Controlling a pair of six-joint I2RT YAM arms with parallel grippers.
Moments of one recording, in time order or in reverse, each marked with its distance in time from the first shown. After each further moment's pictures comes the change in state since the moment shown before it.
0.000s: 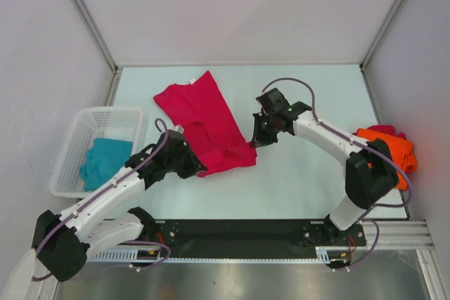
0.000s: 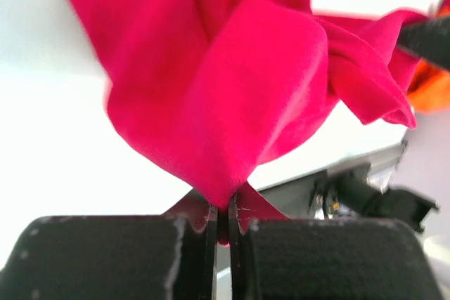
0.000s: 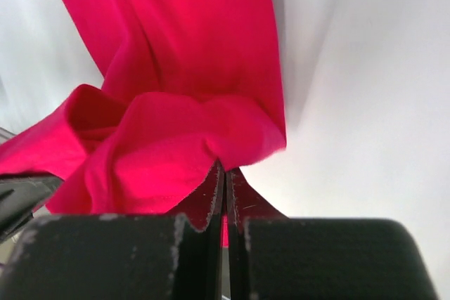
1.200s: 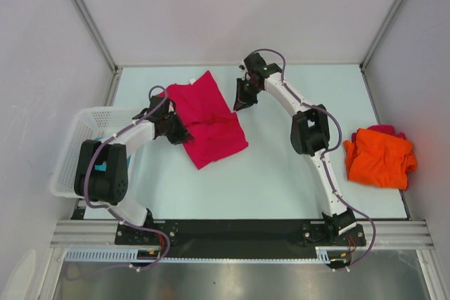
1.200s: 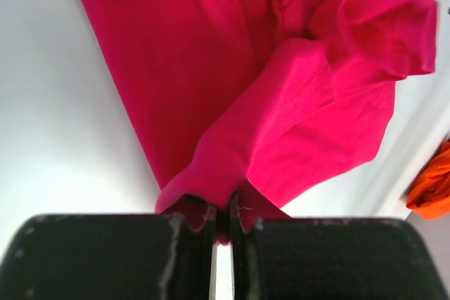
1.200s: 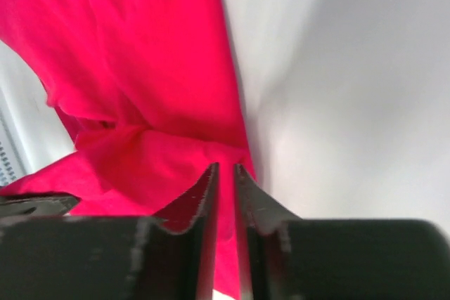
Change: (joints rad) left arm 0.488 0.638 0.287 0.180 0.197 0.314; right arm -0.149 0.958 1.178 -0.278 -0.145 -0.159
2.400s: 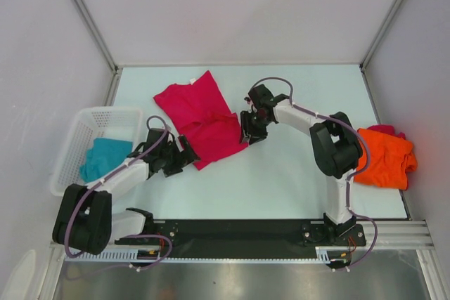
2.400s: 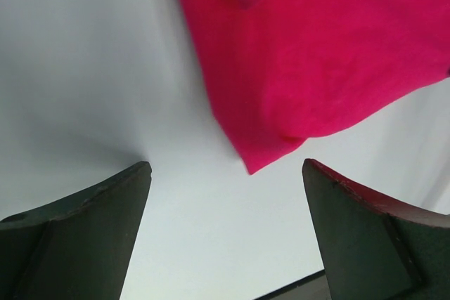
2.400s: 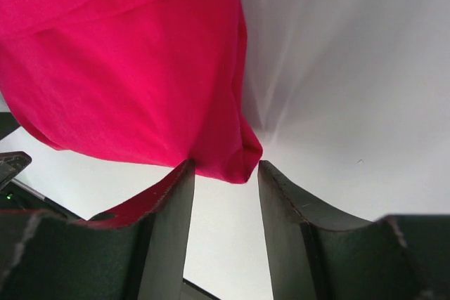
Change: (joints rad) left arm -0.083 -0.370 -0.420 0.084 -0.085 0.011; right arm 0.079 -0.526 -0.921 0.312 0.054 0.018
